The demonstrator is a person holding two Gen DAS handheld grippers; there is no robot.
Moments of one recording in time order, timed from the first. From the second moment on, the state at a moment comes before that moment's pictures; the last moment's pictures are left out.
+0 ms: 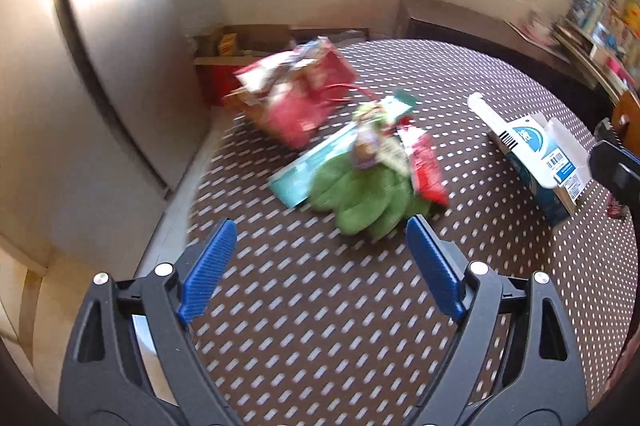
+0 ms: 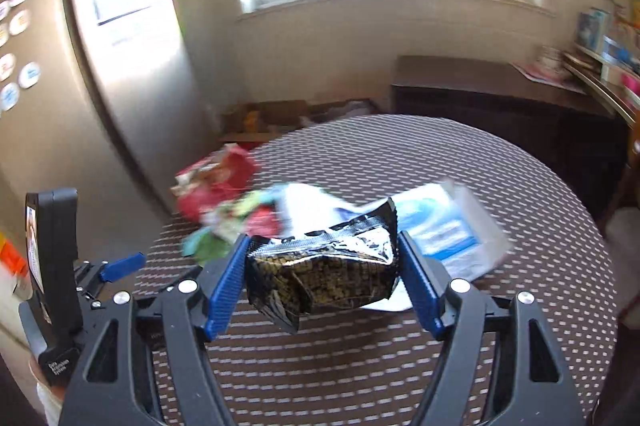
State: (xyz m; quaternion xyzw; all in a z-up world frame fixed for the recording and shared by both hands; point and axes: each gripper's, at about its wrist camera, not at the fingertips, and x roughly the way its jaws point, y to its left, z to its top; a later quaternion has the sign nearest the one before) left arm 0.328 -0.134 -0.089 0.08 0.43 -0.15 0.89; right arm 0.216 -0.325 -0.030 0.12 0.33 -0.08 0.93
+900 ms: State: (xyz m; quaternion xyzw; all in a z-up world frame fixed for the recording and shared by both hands) left arm 0.283 -0.094 -0.030 0.04 0.33 -0.17 0.93; right arm 0.206 -0.308 -0.025 0.14 0.32 -0.05 0.94
